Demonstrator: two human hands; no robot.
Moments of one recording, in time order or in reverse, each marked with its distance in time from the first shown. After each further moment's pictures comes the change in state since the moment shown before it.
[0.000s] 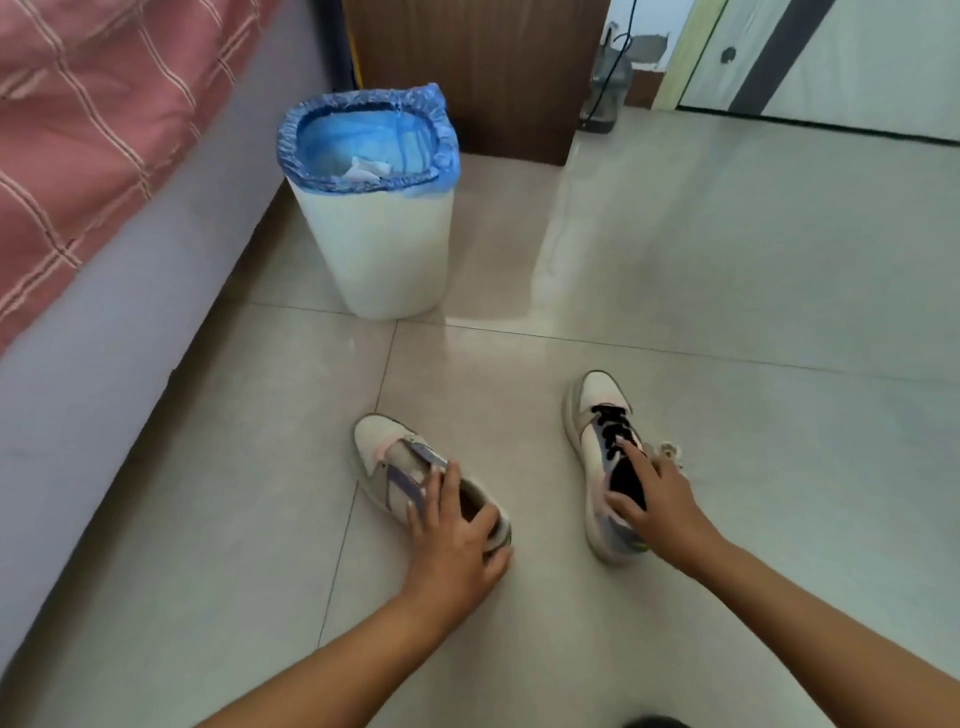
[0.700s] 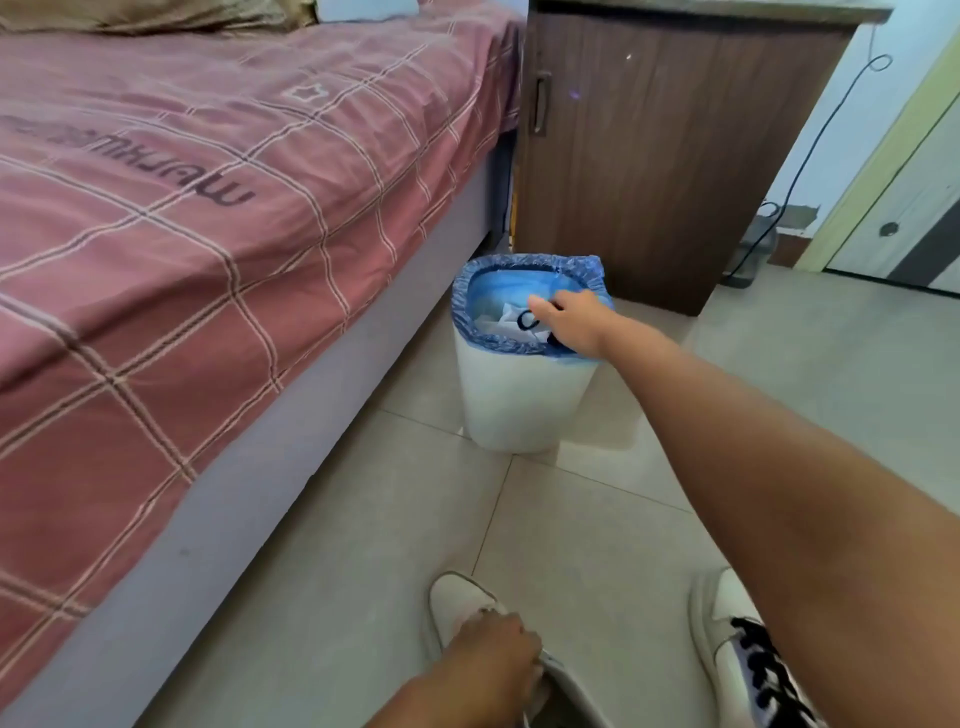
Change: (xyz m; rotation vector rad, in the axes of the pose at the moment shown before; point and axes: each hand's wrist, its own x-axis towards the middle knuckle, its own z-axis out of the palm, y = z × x) left_hand 0.039 -0.053 -0.086 0.063 -0.226 0.044; right_hand 0.189 -0.348 -0.162 0.058 0.131 -0.481
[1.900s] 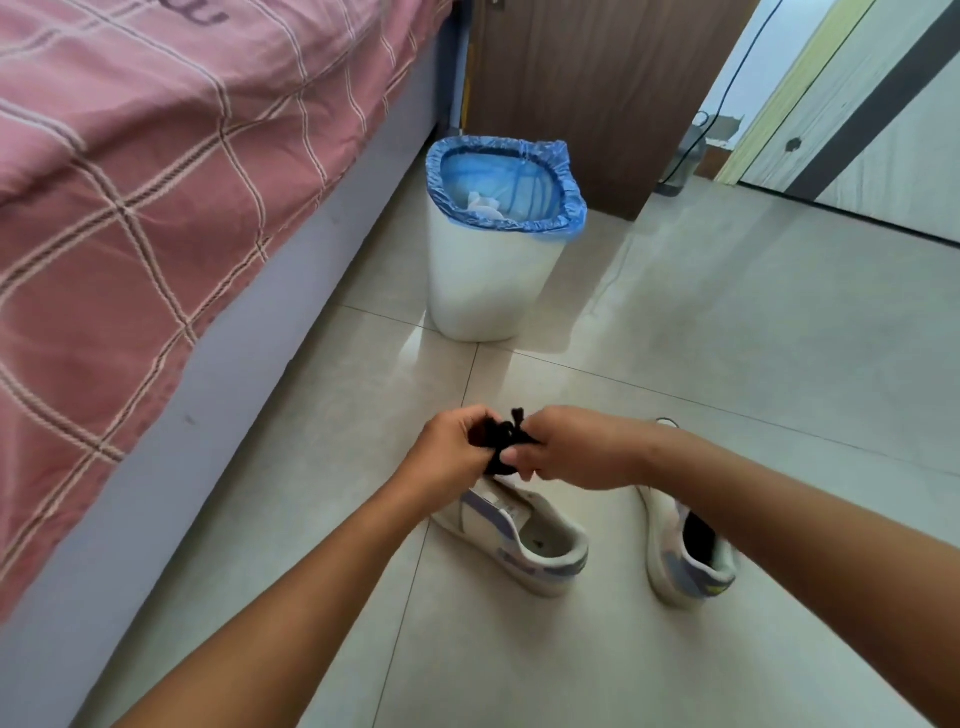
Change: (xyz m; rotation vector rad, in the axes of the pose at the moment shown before) left_hand -0.051 -0.028 -0.045 -1.202 0.345 -0.066; right_hand -0.246 -0.048 0.045 -0.129 -0.680 0.029
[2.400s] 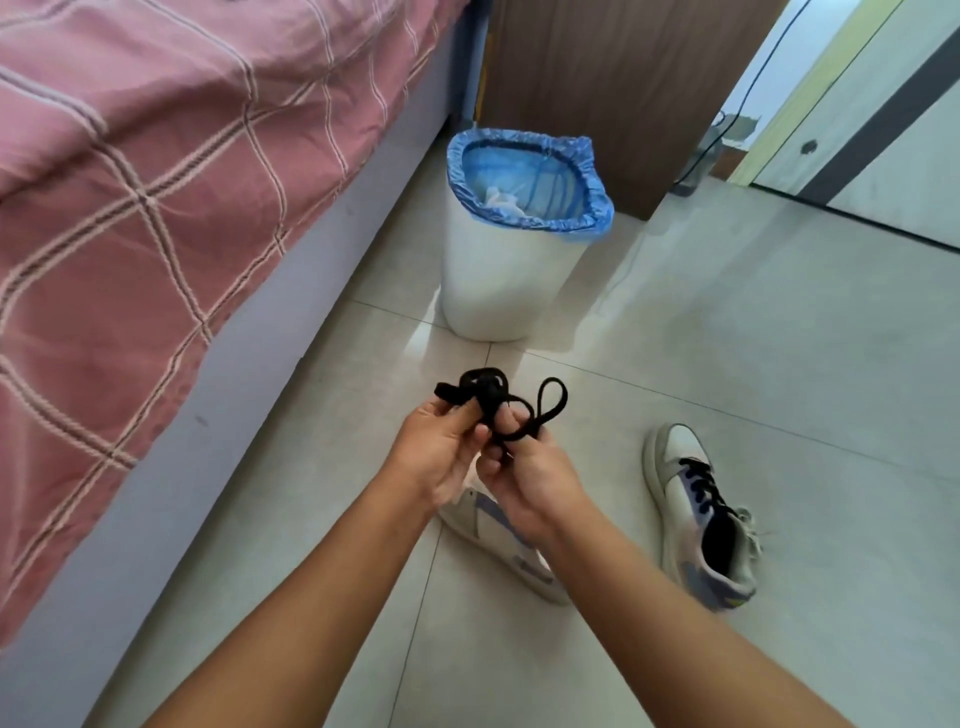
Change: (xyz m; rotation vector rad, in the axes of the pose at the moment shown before) left_hand 0.009 -0.002 -0.021 -1.051 0.084 -0.177; right_hand 0.070 -0.025 0.078 1.993 0.484 0.001
